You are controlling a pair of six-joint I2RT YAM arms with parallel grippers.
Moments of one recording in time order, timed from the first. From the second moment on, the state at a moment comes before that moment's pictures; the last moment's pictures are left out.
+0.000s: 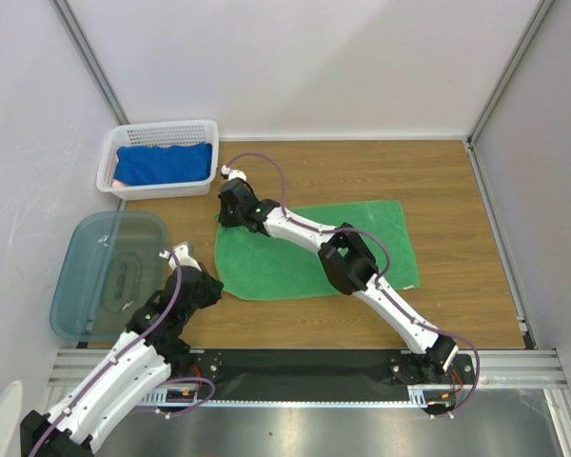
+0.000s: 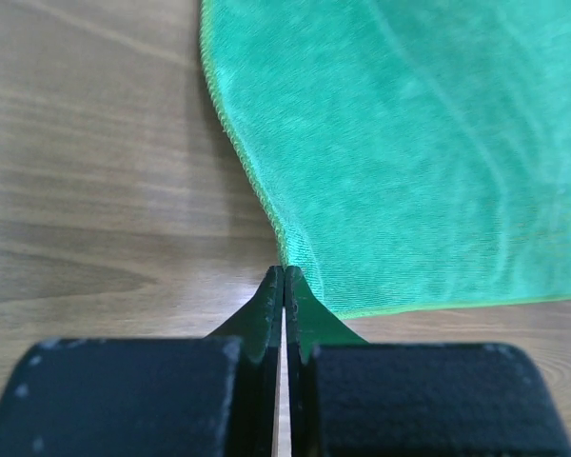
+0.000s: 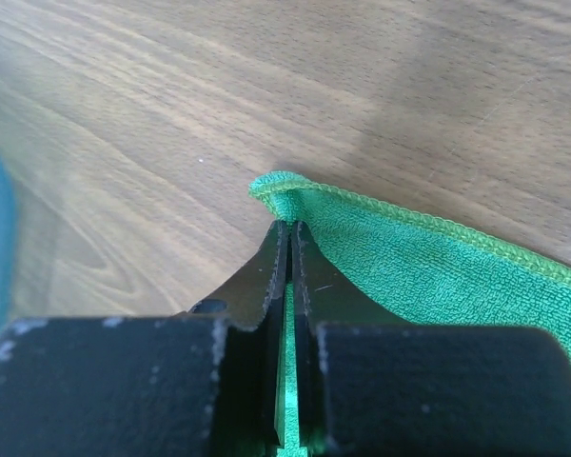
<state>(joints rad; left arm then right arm) -0.52 0.48 0.27 -0.46 -0.24 -0.77 0.91 2.71 2.39 -0.27 0.08 0.58</state>
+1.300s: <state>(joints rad) -1.08 1.21 0.86 -0.19 -0.42 -0.71 0.41 1.92 1.54 -0.18 -0.24 0.48</state>
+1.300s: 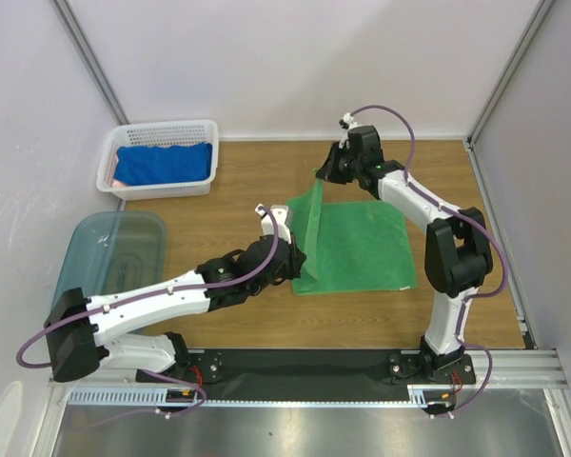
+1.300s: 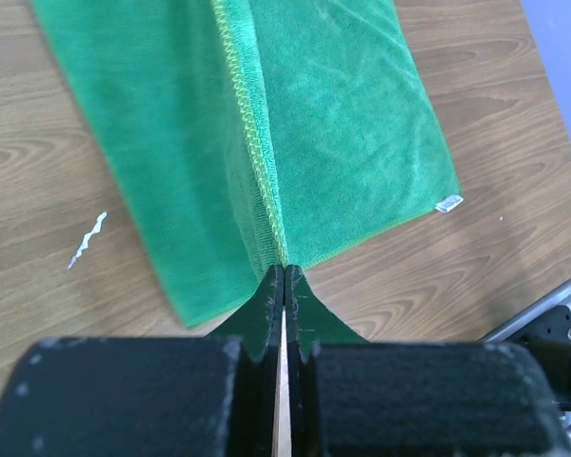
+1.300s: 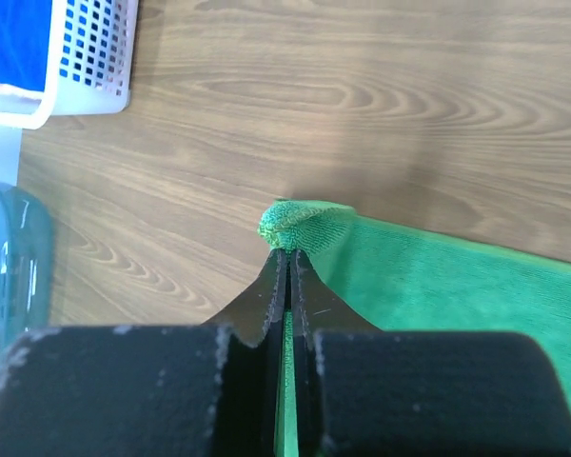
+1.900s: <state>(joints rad) -0.88 0.69 0.79 -0.53 -0.55 -0.82 0.74 2.35 2.33 -0.36 -0.18 0.50</state>
